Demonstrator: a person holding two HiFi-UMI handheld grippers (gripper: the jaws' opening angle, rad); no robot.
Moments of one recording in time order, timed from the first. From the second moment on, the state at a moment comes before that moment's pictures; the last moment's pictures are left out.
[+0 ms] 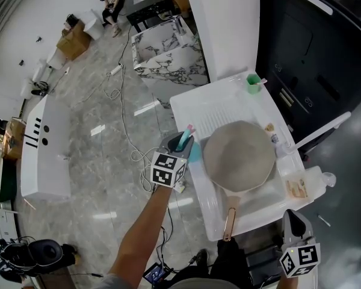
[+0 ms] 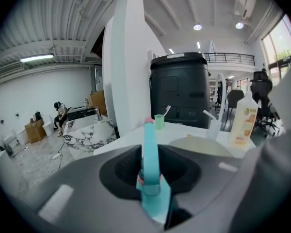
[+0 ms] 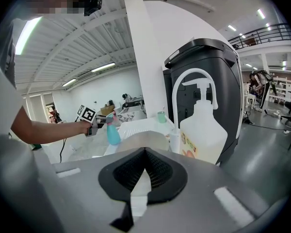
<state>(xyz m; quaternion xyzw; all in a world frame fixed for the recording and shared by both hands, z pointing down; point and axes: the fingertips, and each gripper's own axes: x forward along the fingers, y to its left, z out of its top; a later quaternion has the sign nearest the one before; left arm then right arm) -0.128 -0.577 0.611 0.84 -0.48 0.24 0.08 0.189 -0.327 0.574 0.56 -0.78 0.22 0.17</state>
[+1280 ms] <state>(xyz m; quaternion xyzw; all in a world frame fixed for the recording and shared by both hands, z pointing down) -0.113 -0.572 0.610 0.84 -0.48 0.25 0.05 0.193 -0.325 0.586 0.56 -0.78 0.23 0.17</state>
